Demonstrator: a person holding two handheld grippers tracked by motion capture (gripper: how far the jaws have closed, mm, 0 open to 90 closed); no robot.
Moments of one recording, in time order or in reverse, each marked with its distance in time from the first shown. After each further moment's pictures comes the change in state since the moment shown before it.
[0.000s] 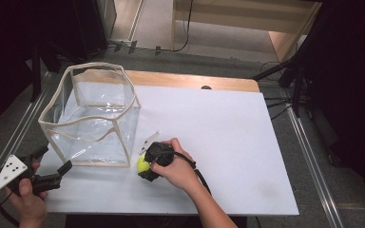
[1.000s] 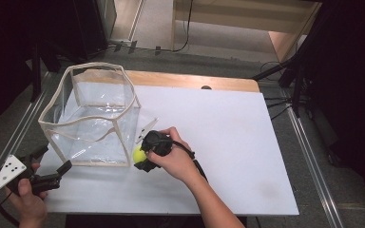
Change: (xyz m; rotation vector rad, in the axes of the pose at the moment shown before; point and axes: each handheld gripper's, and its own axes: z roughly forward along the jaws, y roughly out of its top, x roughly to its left) left arm 0.001 0.000 0.000 -0.013 -0.004 -0.011; right arm -0.008 0.028 -0.029 -0.021 0.012 0.005
